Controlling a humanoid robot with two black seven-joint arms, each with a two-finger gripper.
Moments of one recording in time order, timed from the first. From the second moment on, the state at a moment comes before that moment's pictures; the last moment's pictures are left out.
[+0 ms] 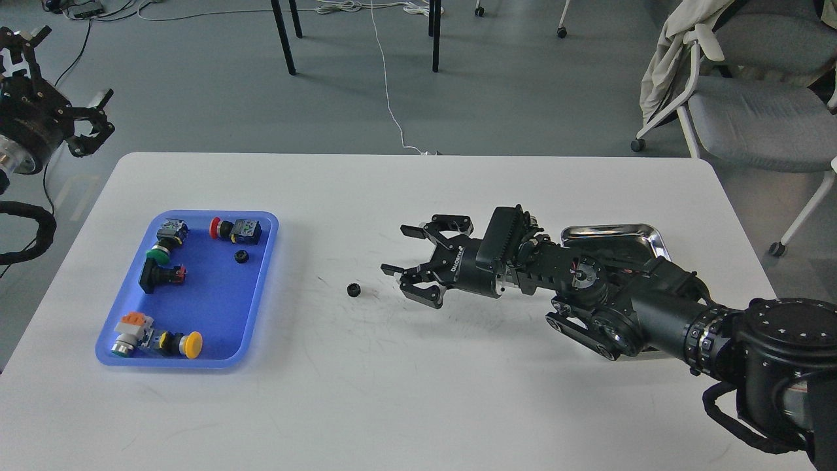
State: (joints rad) left arm -0.77 0.75 -0.66 -0.74 -0.13 -0.38 -0.23; right arm 0.94 0.00 -0.03 0.57 -1.87 -0.49 0.49
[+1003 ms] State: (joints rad) left arm -0.77 0.82 -0.48 -1.10 0.21 -0.27 -0.27; right arm 1.17 -0.23 -0.01 0.62 -0.73 -0.35 0.48
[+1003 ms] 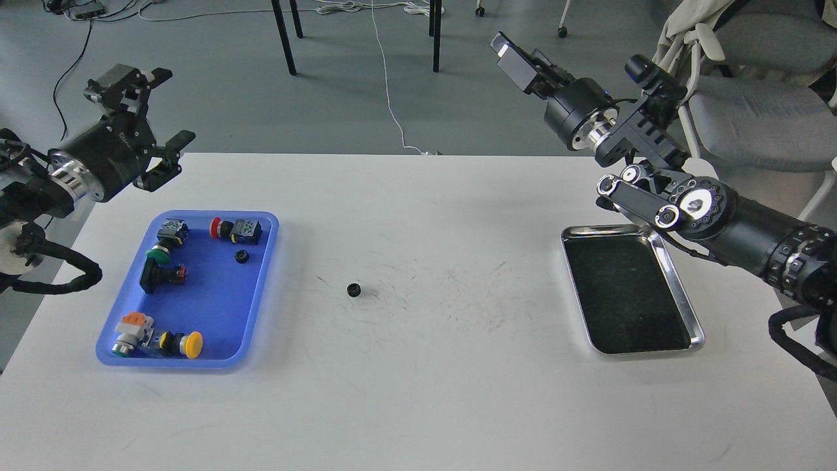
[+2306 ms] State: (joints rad) left arm -0.65 0.78 -0.23 -1.31 1.47 0.09 -0.41; right arm 1.06 -0.58 0.06 0.85 -0.11 -0.33 0.44
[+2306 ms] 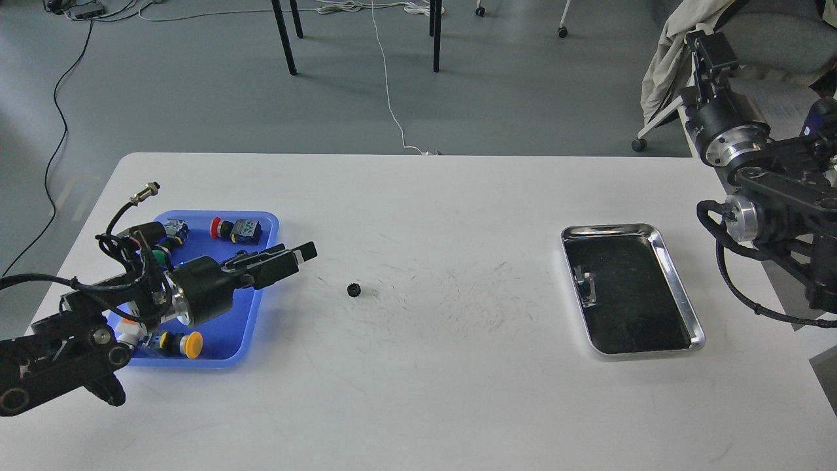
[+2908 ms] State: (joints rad) left arm -0.88 0.77 -0.18 -1.25 1.94 0.02 -0.48; right arm 1.08 -0.58 0.04 0.85 -0.11 -0.33 0.44
